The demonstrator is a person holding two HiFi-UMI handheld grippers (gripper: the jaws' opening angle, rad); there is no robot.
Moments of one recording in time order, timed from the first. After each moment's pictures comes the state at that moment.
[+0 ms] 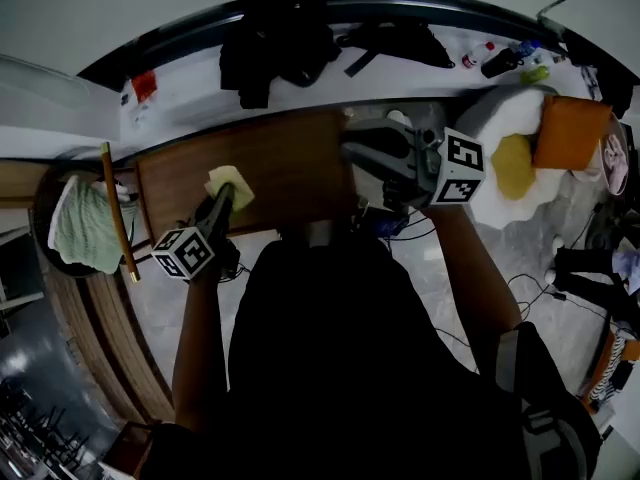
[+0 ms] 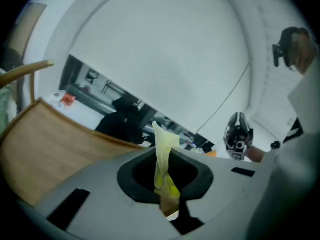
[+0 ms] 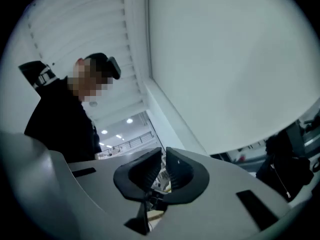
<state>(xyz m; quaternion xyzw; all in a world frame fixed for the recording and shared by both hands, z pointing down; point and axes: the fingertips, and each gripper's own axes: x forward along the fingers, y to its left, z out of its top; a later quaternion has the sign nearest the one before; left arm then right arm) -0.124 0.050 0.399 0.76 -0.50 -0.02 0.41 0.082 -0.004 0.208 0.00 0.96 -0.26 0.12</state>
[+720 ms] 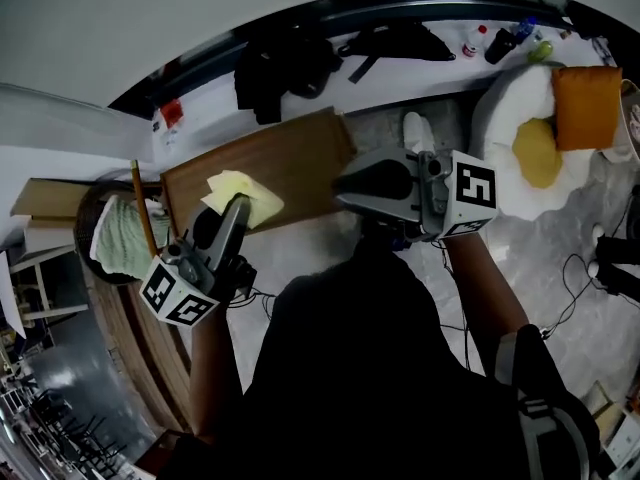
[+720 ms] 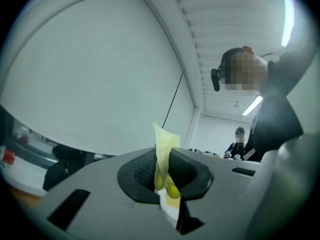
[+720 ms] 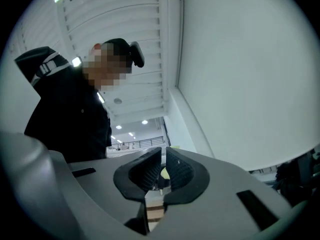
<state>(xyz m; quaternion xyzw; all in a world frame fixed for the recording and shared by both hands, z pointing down) 0.018 0.090 0.144 0.92 -0.35 -0.09 0.17 0.140 0.098 0.131 0.05 0.97 -0.13 0.19</state>
